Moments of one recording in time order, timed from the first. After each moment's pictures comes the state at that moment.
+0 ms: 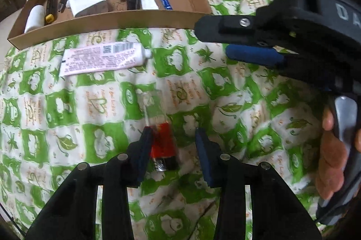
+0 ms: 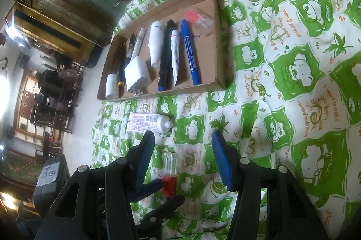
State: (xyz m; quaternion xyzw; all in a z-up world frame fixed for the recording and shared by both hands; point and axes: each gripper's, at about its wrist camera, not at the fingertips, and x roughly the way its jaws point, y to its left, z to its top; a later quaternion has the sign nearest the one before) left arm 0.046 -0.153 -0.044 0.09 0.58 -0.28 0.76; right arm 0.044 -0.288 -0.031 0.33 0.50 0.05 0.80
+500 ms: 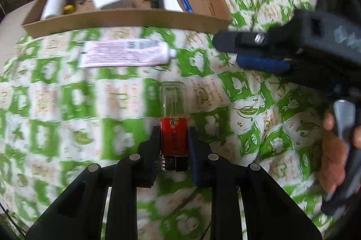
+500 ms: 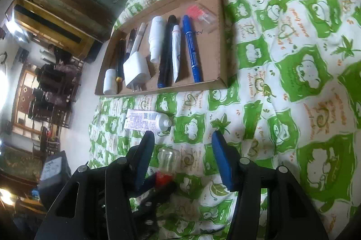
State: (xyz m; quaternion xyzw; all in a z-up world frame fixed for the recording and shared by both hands) left arm 0.053 -0.119 -0.040 0.05 0.58 -0.26 0.77; right arm 0.052 -0.281 -0.036 0.31 0.52 0.06 0.79
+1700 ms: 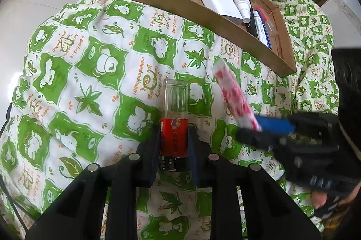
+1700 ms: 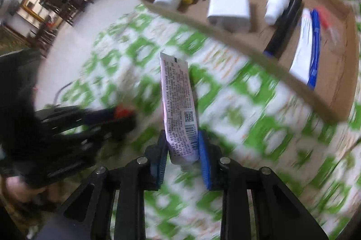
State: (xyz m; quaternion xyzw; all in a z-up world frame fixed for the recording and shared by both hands) left arm 0.078 -0.022 -0.055 -0.07 0.60 -0.15 0.78; right arm 0.072 -0.171 -0.056 0.05 0.61 0.23 0.75
